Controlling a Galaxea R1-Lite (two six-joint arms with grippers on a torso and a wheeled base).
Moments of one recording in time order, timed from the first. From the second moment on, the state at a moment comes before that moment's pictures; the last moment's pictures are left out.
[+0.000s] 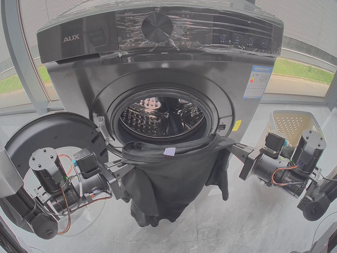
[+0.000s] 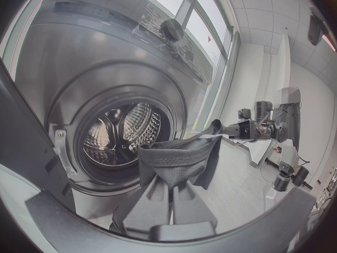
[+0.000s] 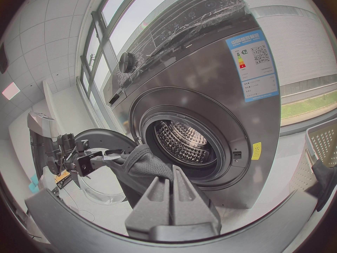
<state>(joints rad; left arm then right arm) -0.48 1.80 -0.24 -1.55 -0.32 -0.09 0.58 1.73 -0.38 -1.36 0.11 0.22</state>
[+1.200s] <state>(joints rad) -0.46 1.72 -0.31 -1.55 -0.31 -0.07 0.61 1.68 -0.35 -1.40 0.14 0.21</state>
